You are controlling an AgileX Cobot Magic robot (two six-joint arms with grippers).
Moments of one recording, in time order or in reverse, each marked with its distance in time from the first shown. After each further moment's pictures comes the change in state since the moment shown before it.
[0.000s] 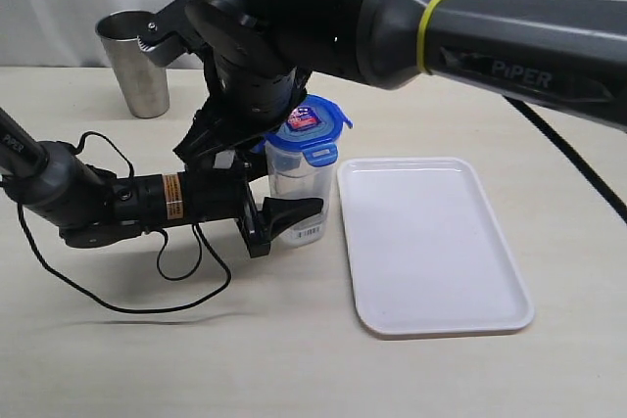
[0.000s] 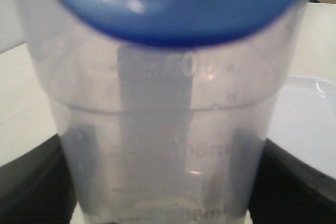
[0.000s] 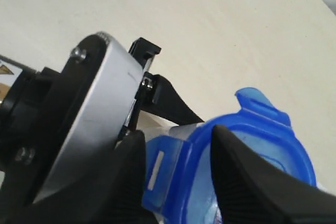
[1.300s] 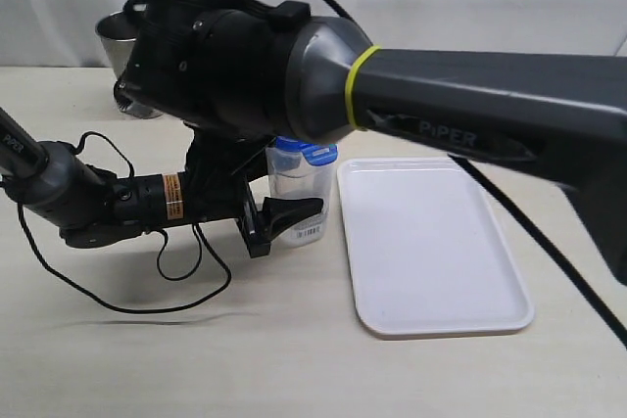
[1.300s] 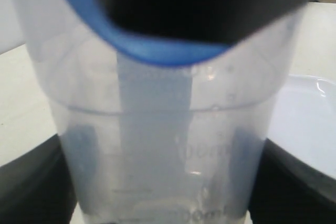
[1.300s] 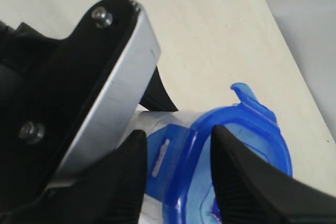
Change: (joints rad) left arm 0.000 0.000 0.000 0.000 0.002 0.003; right arm 0.102 0.061 -0.007 -0.230 0.118 0.007
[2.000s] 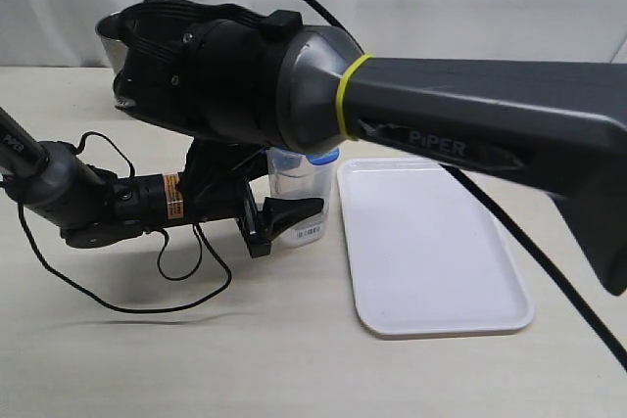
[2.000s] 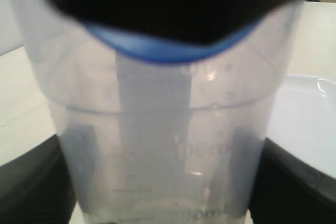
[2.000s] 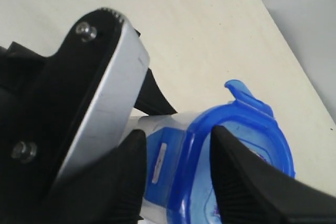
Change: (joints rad) left arm 0.000 0.000 0.000 -0.002 0.000 0.008; right arm 0.008 0.003 0.000 -0.061 0.010 0.119
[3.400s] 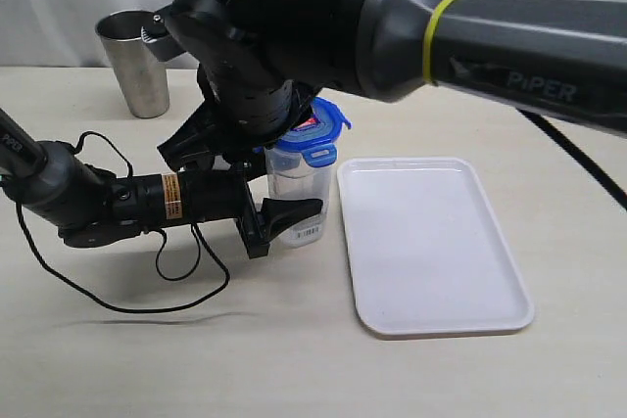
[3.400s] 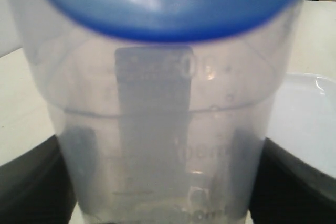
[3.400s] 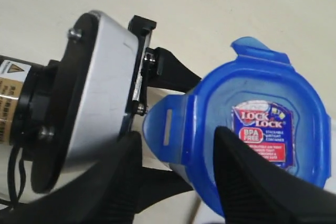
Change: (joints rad) left arm 0.000 0.000 0.000 0.008 -0.004 0.006; right arm -0.059 -0.111 0.035 0.246 -0.071 0.161
